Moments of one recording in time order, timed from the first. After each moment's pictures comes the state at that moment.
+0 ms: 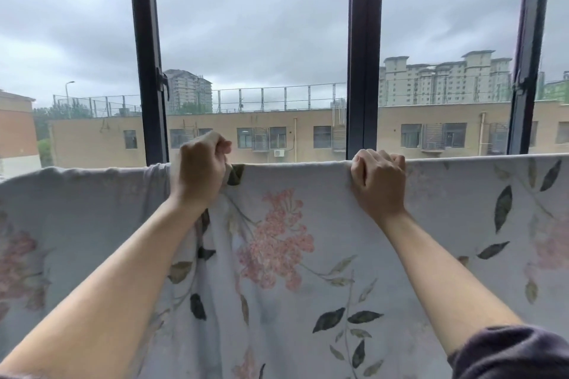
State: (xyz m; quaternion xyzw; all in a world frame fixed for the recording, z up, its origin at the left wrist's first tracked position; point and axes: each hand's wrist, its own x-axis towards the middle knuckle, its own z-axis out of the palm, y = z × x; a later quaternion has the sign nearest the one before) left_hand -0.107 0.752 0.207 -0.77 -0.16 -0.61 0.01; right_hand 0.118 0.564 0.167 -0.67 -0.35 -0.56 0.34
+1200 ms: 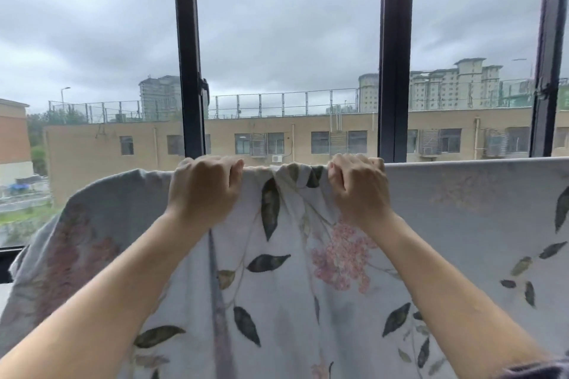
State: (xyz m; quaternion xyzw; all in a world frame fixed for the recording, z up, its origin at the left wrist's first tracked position) left_hand -0.206 0.823 0.193 -0.81 -0.18 -0.54 0.16; right_hand -0.014 0.665 0.175 -0.71 -0.42 -0.48 0.31
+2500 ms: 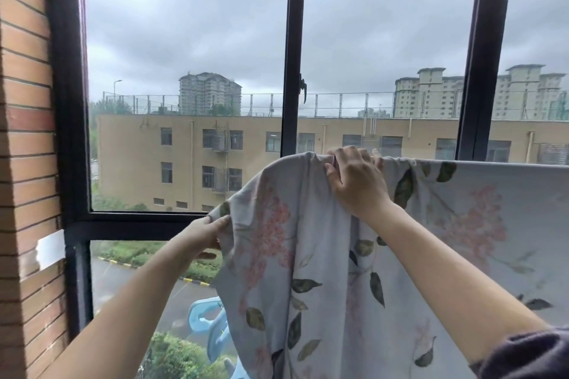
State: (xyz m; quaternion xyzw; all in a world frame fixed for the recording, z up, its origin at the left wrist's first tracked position) left_hand -0.424 0.979 0.101 -0.71 -0.33 -0.28 -0.55; right_hand -0.214 0.804 0.178 -0.76 -0.47 -0.37 0.26
